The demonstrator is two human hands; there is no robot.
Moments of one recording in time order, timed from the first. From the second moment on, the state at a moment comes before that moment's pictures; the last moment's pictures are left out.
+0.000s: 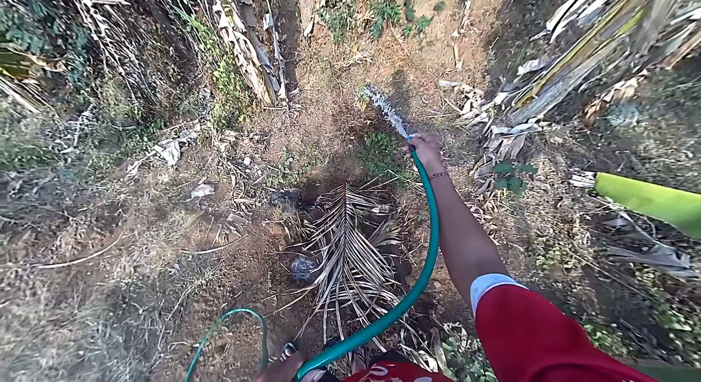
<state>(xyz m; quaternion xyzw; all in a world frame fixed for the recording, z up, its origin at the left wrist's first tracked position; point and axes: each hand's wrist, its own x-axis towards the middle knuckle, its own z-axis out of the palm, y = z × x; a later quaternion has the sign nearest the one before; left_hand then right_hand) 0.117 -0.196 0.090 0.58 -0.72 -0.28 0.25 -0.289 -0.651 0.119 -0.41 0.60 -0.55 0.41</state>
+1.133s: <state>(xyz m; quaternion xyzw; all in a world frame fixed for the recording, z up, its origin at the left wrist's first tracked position) 0.166 -0.104 0.076 0.60 -0.70 -0.32 0.23 -0.192 -0.473 -0.147 -0.40 0.69 -0.23 0.56</state>
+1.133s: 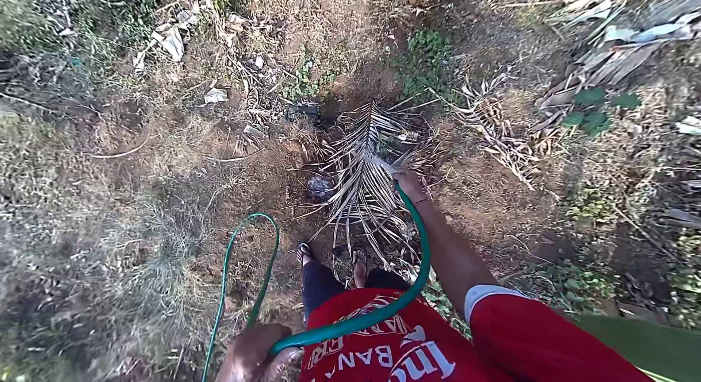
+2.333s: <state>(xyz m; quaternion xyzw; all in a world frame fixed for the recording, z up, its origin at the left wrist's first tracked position) 0.186 -0.079 0.094 0.63 -0.68 -0.31 0.23 -0.071 -0.435 -0.179 -0.37 0.60 -0.17 0.68</state>
